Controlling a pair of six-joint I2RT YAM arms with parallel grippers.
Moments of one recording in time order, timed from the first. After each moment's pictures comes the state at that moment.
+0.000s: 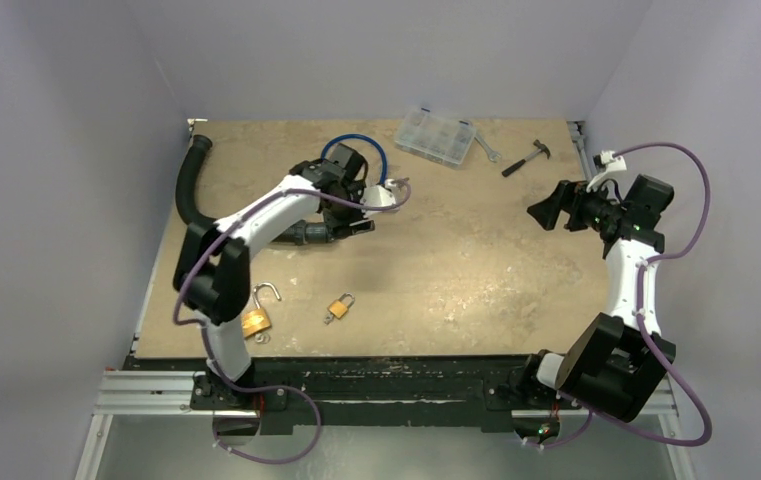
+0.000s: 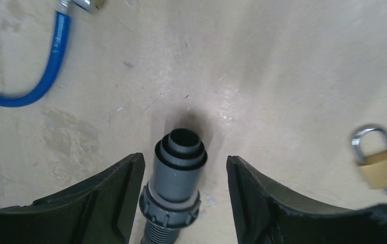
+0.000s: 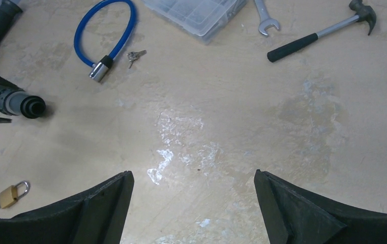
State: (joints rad) left arm -0.55 1.90 1.53 -0.83 0.02 0.85; right arm -0.49 1.25 0.97 -0.37 -0.85 -0.17
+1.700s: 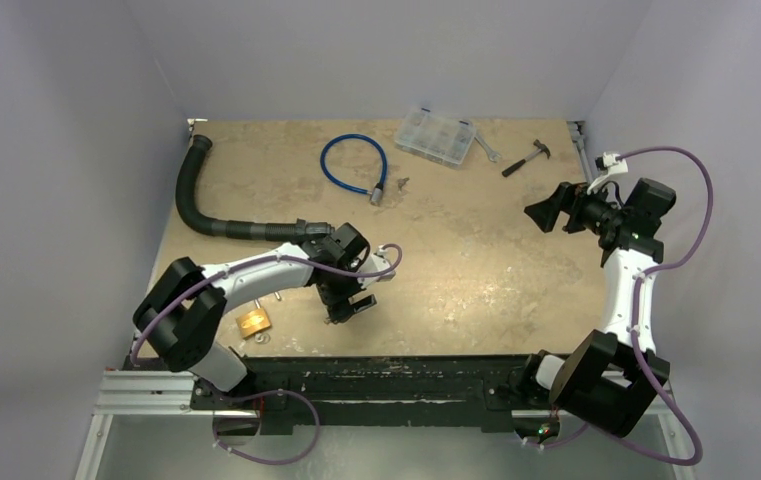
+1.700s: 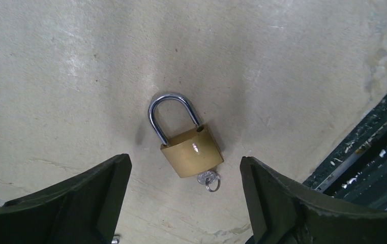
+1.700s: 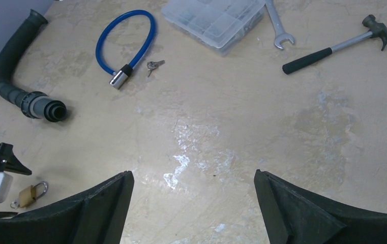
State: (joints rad) left arm -0.77 1.53 0.93 -0.67 0.11 0.35; right arm -0.49 1.17 0.94 -0.35 -0.91 -0.12
